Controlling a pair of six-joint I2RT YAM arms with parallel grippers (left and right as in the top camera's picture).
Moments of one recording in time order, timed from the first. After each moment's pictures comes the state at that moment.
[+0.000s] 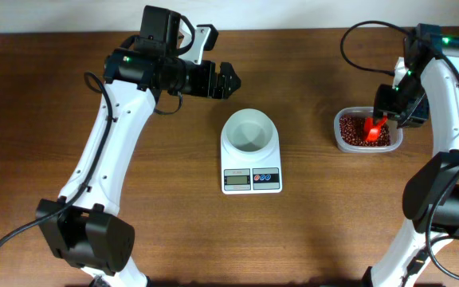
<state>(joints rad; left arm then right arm) -0.23 1.83 1.85 -0.98 0.50 -0.09 -0.16 2.06 1.94 -1.45 0.03 0.11</state>
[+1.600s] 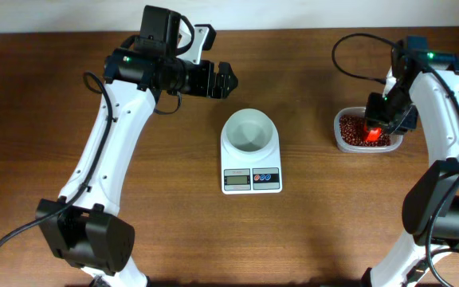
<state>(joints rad) -0.23 1.83 1.85 -0.98 0.44 -0.09 -0.12 1.97 1.74 -1.30 0.02 0.18</state>
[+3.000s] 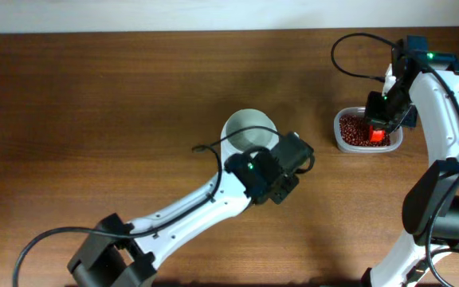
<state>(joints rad) -0.91 1.70 1.24 -0.62 -0.14 -0.09 -0.12 1.97 1.73 -1.28 0.01 0.15</state>
